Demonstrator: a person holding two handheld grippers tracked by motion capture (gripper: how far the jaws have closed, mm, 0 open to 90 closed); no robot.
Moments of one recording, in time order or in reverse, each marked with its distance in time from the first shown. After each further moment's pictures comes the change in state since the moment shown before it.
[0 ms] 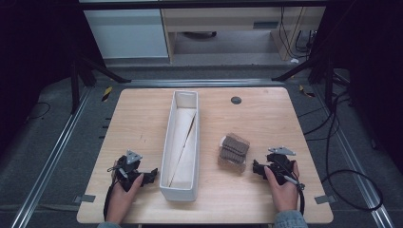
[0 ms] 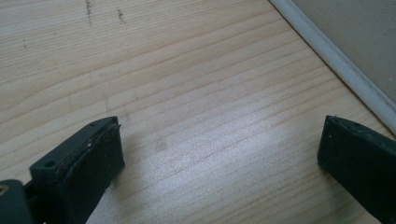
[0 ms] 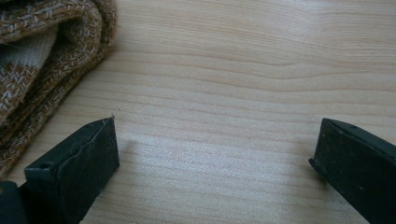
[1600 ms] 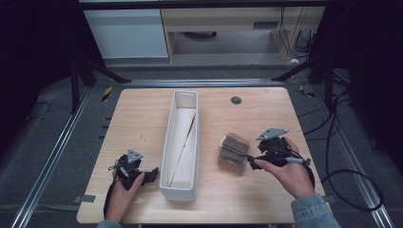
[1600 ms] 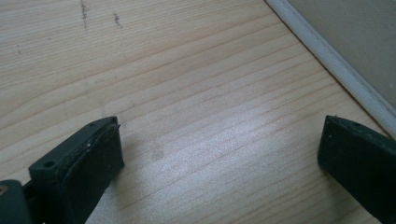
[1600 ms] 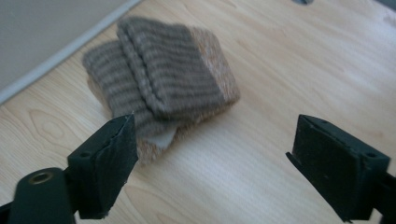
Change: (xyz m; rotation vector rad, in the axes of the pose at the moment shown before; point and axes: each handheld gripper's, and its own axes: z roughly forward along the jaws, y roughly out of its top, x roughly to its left) left arm 0.000 0.002 0.002 0.000 -0.005 0.004; right arm 0.035 0.084 -0.085 0.051 0.230 -0.433
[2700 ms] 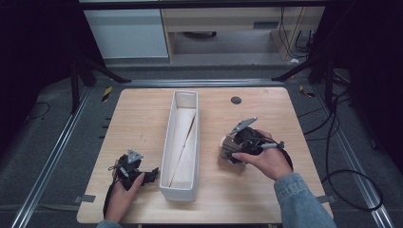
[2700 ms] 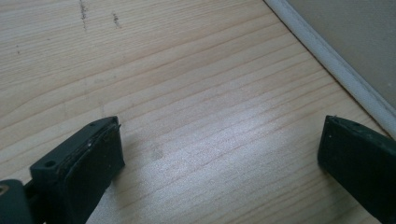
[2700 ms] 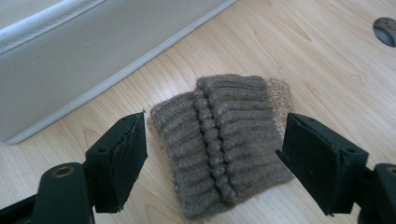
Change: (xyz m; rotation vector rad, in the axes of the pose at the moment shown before) left arm 0.000 0.000 -0.001 0.003 -0.003 0.008; right arm 0.029 0.051 0.033 0.065 0.170 -0.145
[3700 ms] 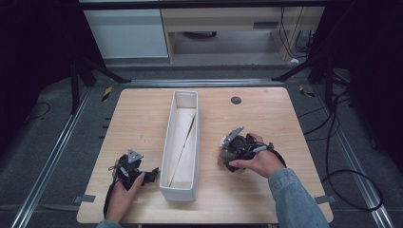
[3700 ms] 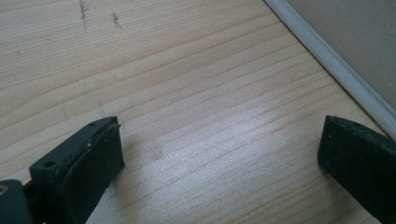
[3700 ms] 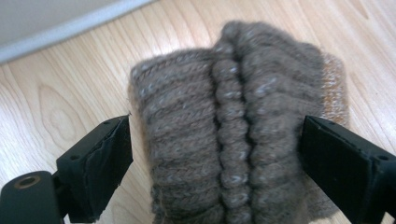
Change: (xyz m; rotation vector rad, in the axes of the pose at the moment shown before) left arm 0.000 0.000 0.000 0.001 0.002 -0.002; right arm 0.000 -0.016 0.053 0.114 0.022 -0.171
